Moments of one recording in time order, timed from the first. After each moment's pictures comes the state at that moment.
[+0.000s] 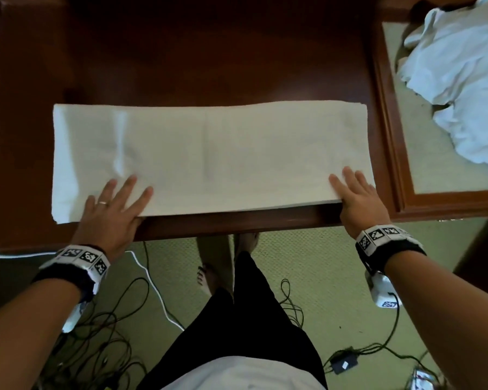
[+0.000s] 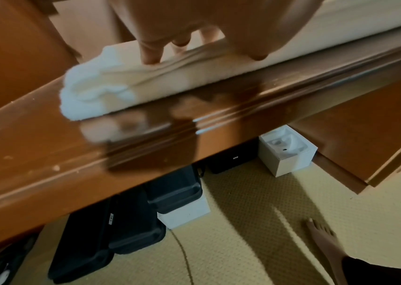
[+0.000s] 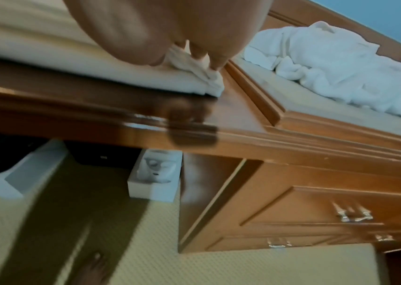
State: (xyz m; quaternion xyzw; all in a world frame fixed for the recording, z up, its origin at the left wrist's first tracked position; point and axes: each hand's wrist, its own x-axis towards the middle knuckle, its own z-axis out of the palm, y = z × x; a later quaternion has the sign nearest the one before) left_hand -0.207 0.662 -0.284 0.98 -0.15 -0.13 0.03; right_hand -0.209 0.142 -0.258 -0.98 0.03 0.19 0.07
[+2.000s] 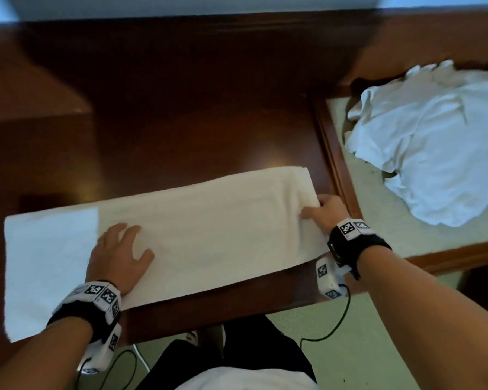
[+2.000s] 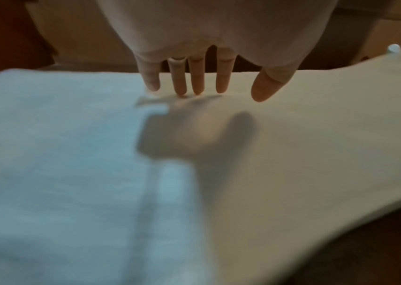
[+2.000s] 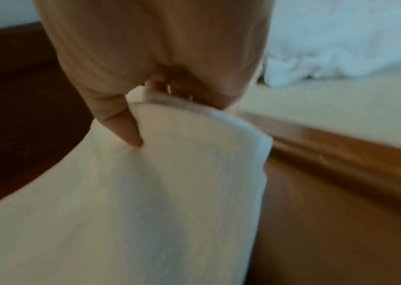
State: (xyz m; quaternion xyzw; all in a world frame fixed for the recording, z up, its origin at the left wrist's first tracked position) left_hand -0.072 0.550 -0.250 0.97 0.04 -0.21 0.12; right_hand -0.042 0.107 -0.220 -0.84 0.33 0.21 0.38
